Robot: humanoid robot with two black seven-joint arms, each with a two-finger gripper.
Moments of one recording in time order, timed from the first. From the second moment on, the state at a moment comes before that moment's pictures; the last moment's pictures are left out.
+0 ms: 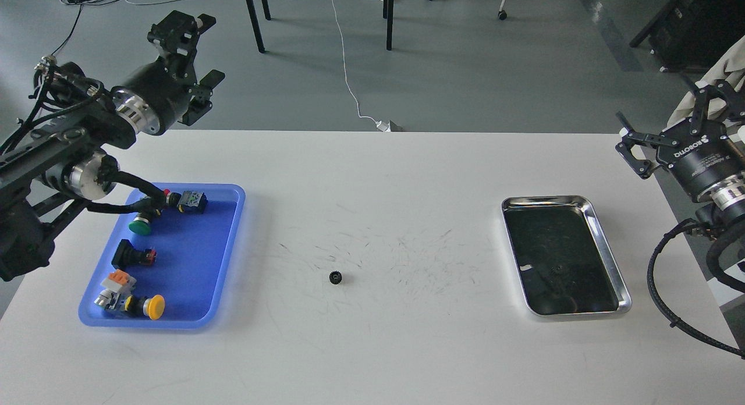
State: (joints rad) left arm -0.83 0.66 -0.60 -1.18 0.39 -0.03 -0.15; right arm 0.39 -0.66 1.05 1.03 0.24 0.49 0.07
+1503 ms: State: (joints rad) left arm -0.62 0.52 -0.30 -1.45 2.15 0.02 -0.09; right arm 0.42 -0.59 1.09 0.88 0.21 0.49 0.08
